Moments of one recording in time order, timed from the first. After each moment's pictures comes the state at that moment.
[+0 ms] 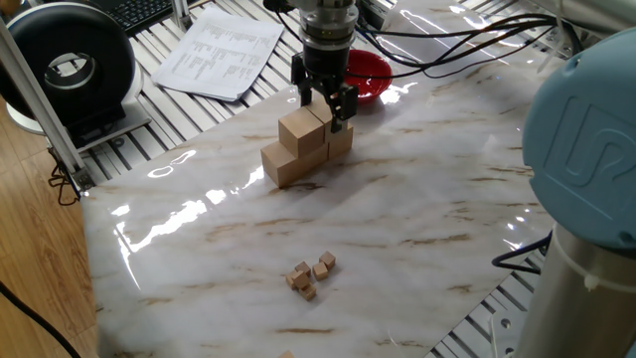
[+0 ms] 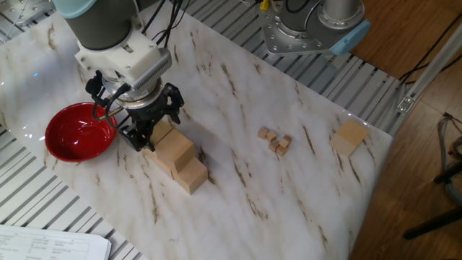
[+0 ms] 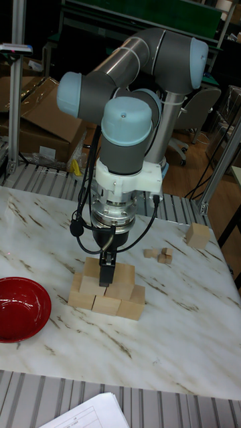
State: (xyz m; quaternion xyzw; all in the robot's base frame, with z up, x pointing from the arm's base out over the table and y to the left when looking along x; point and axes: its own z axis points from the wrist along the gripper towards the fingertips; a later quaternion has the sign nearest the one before) arm 0.575 0.002 0.092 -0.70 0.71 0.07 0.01
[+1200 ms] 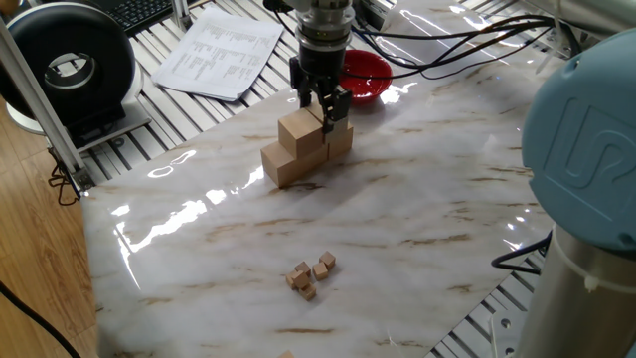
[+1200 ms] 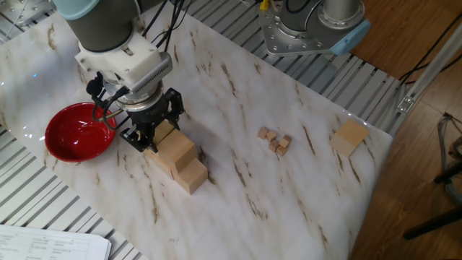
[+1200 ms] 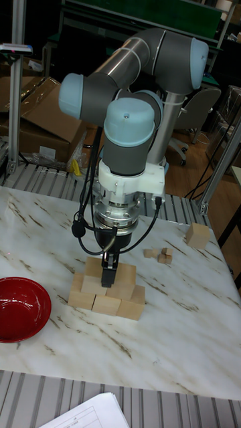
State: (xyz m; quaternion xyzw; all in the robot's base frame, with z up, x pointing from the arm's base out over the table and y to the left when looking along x) arm 0.580 0.009 0.092 -0.69 0.72 0.07 0.02
